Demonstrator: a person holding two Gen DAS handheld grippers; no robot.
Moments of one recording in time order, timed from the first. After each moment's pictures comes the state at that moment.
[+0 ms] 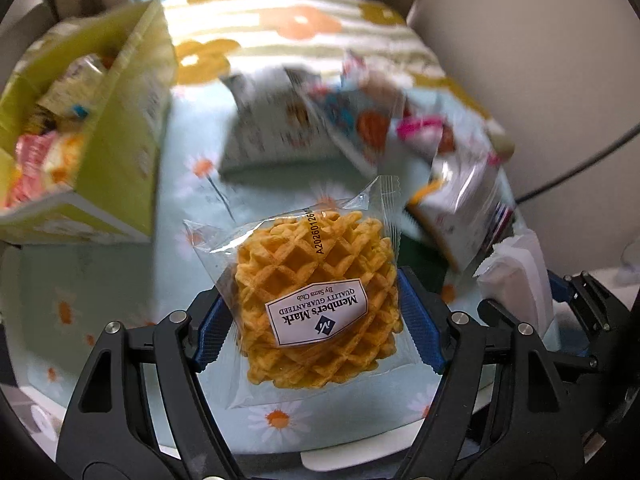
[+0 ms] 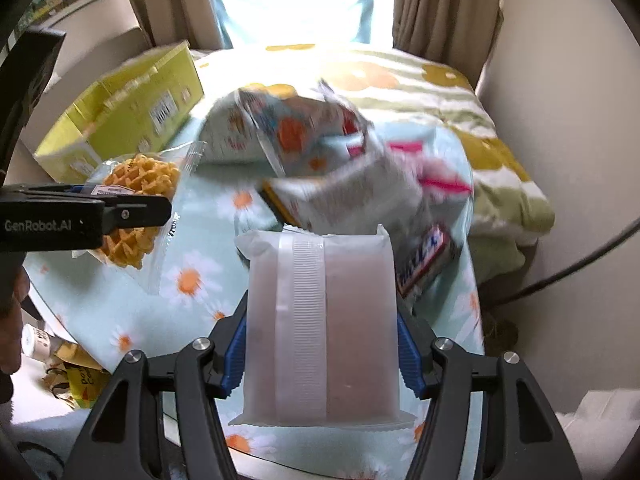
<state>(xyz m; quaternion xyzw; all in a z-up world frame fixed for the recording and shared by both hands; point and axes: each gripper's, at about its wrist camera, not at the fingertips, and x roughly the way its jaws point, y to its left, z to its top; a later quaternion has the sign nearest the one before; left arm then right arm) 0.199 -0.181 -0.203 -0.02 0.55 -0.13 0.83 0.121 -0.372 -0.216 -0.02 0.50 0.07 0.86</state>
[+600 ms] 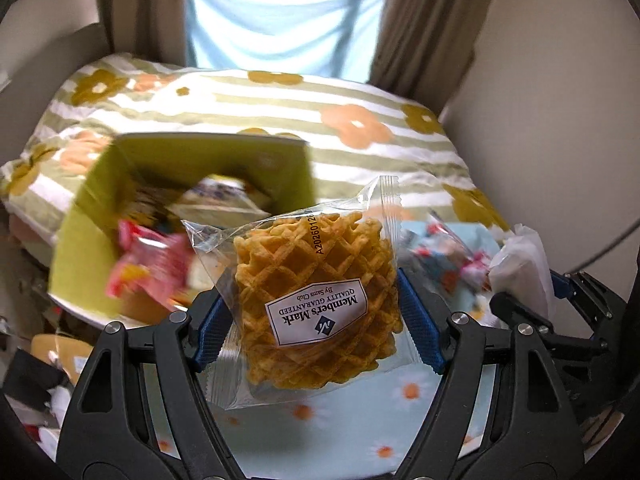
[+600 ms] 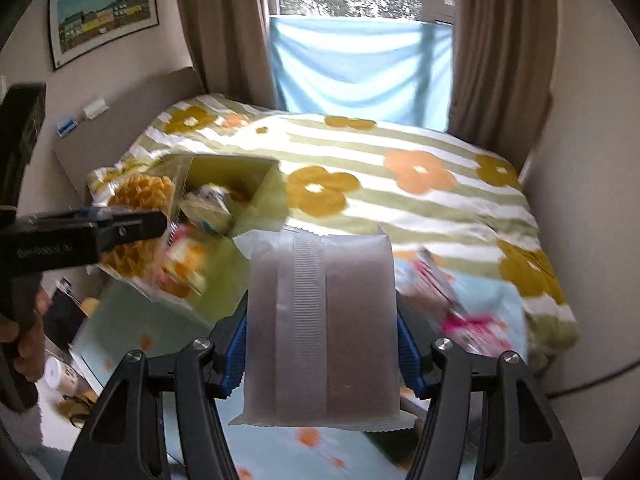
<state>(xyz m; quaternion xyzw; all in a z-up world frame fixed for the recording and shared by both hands) 0.249 -0.012 -0.093 -0.07 0.44 -0.08 0.89 0.213 -0.238 -0.106 -0.04 0.41 0.14 0.90</state>
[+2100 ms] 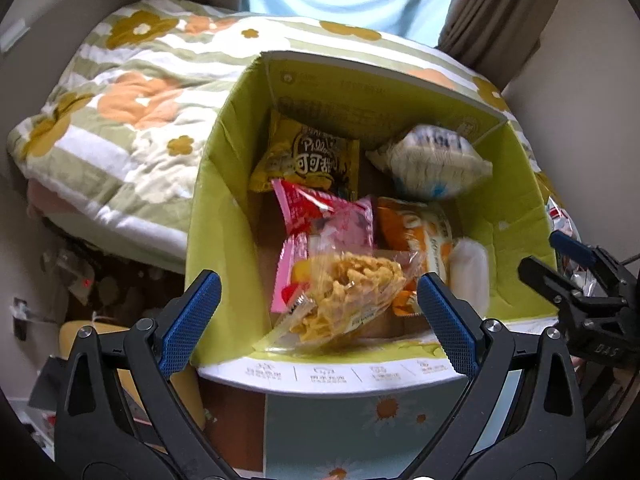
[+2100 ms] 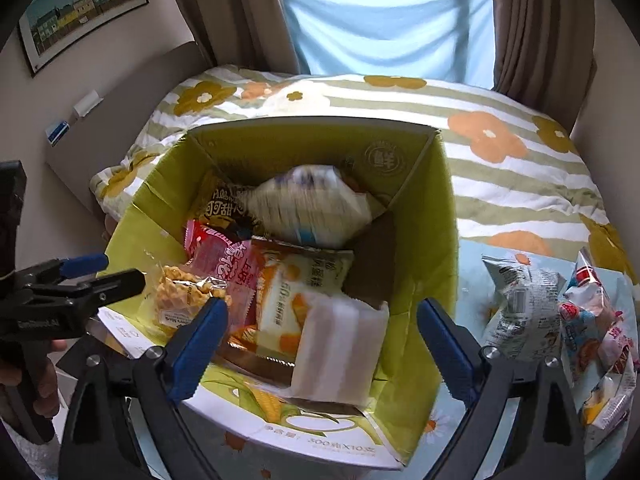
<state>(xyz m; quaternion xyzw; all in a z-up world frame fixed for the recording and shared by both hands) 0.298 0.187 -0.187 -0.07 0.53 -0.05 0.85 0.295 -0.069 -0.179 0.01 0.48 0.15 0.87</state>
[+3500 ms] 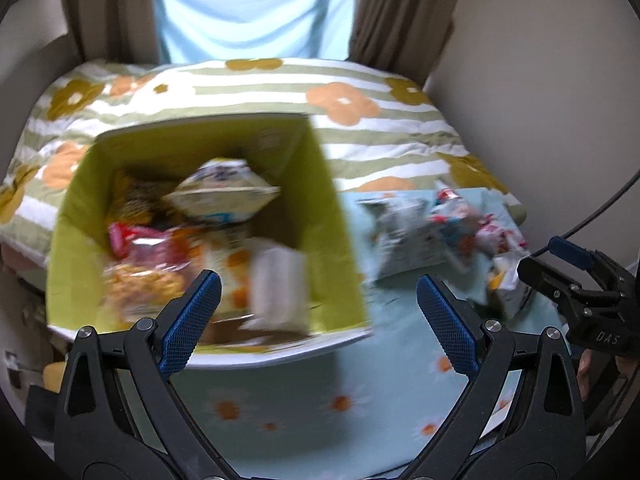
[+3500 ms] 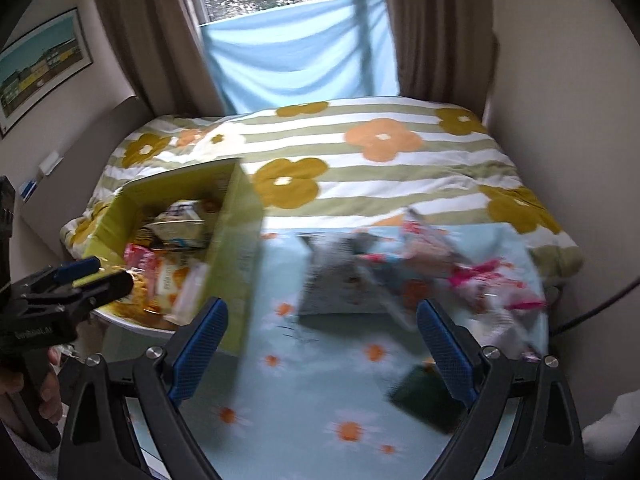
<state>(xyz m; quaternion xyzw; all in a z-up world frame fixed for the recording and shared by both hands) 0.252 -0.016 -0.125 -0.02 0.46 -0.15 0.87 0.213 -0.262 -0.123 0.06 0.44 0.04 0.89</state>
